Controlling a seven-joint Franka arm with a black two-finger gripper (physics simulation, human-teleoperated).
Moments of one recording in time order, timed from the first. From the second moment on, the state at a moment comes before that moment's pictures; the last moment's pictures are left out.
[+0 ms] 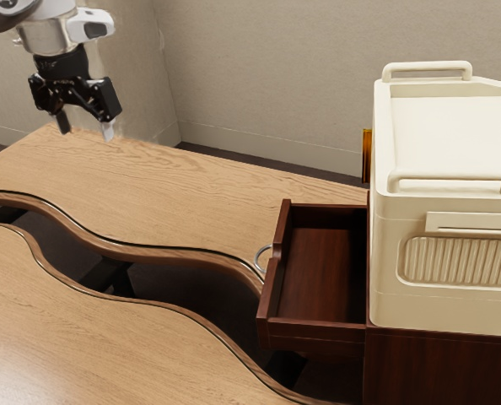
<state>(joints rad) -0.15 -0.24 0.19 -1.72 0.07 1.52 -0.12</state>
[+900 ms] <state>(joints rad) -0.65 -0.19 0.34 -2.37 0.31 2.46 0.04</state>
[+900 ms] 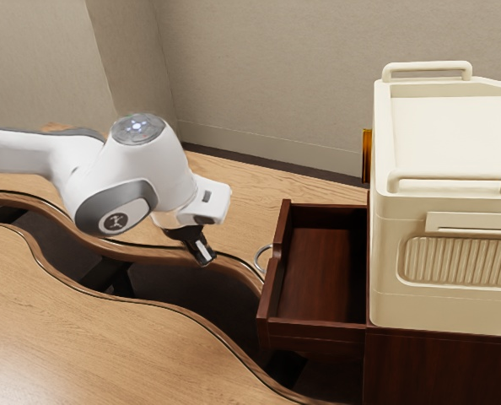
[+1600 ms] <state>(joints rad) -0.64 -0.05 0.33 -2.35 0.37 2.69 0.44</state>
